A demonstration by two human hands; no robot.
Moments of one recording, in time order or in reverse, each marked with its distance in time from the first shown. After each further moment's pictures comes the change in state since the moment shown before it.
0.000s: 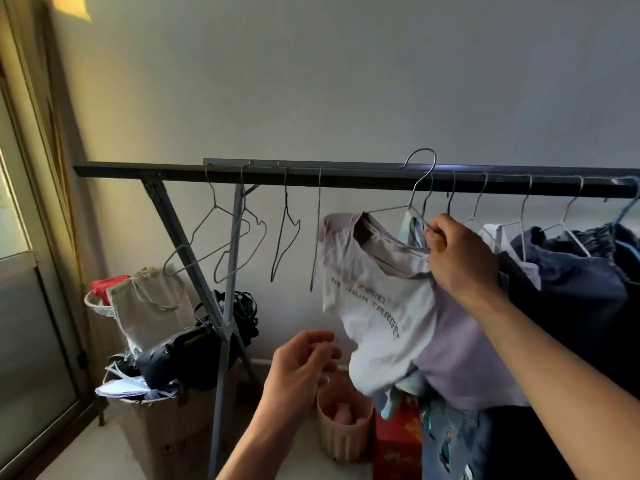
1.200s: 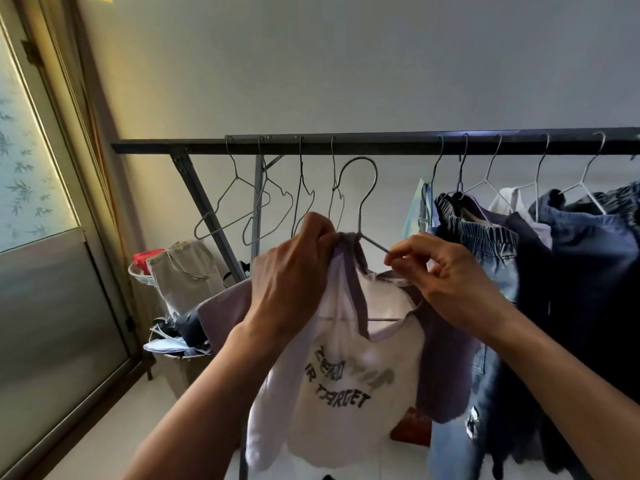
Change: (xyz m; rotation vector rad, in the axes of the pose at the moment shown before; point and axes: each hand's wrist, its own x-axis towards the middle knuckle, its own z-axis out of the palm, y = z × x) left_hand -0.022 0.084 -0.006 0.896 0.271 0.800; right_hand -0.101 -0.033 -0.042 0.606 -0.390 -0.237
